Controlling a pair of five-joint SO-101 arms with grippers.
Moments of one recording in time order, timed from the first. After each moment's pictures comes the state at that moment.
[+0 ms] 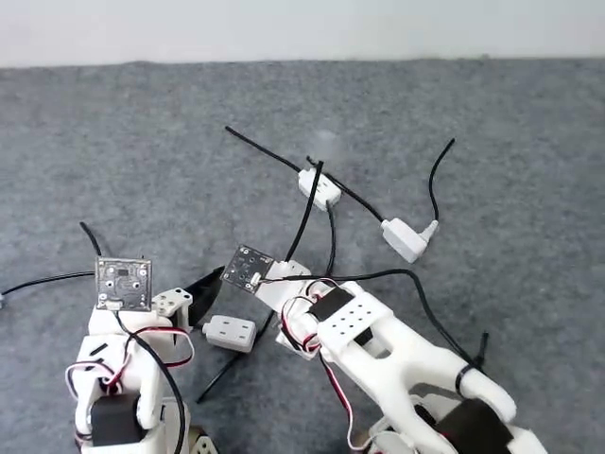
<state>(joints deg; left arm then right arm) -10.0 -103.3 84.1 62.3 -0.6 -41.8 -16.8 56.6 42.3 22.0</state>
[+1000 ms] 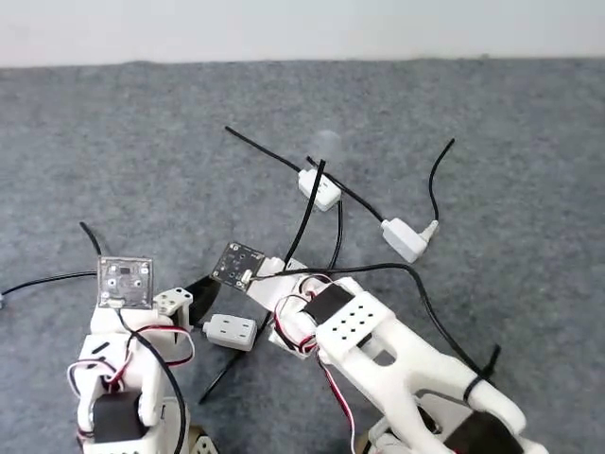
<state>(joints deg) -10.1 -103.3 85.8 61.0 -0.6 -44.0 -22.4 52.2 51.2 21.0</state>
